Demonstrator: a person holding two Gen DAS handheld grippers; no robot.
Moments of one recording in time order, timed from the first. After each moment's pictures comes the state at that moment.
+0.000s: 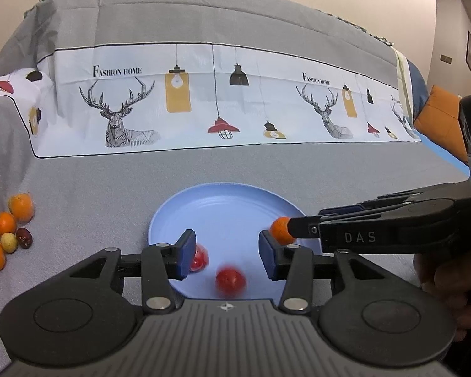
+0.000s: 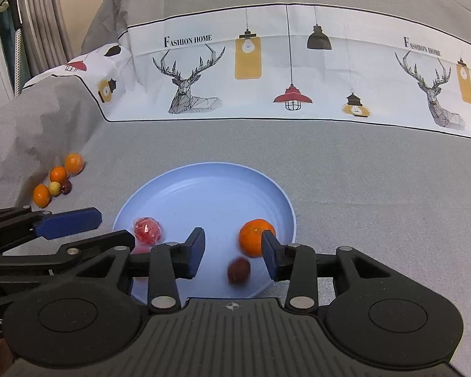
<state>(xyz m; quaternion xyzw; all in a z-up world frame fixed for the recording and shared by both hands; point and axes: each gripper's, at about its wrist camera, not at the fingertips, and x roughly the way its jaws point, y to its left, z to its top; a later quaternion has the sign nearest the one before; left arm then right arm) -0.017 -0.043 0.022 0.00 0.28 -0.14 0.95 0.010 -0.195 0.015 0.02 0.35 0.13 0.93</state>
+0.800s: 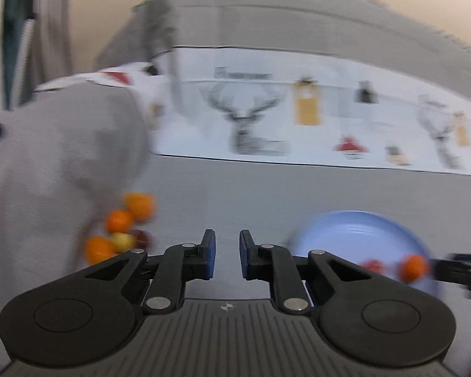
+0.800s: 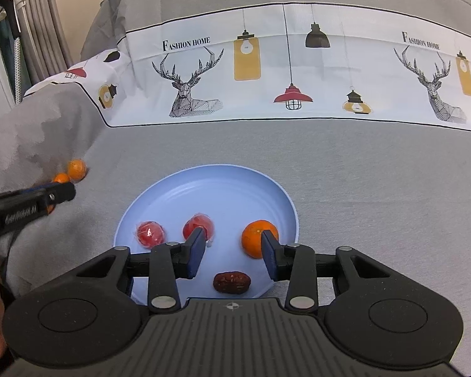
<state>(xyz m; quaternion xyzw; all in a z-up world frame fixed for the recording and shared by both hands) 0.018 0.025 0.034 0.01 0.28 0.10 0.95 0.009 -0.199 0.014 0.04 0.35 0.14 0.93</state>
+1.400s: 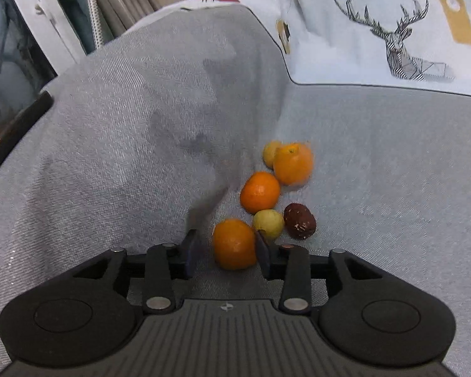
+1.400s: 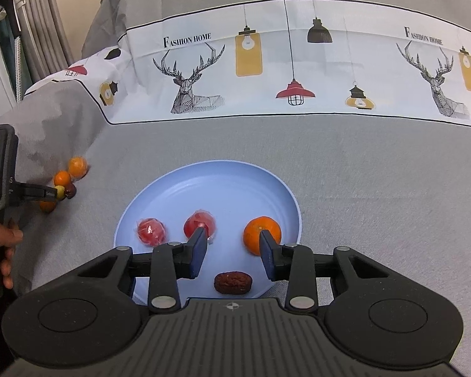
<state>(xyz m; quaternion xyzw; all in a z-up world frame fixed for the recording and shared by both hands) 0.094 0.094 -0.008 0.09 0.41 0.32 0.85 0.014 -0.199 0.011 0.04 0.35 0.14 0.92</state>
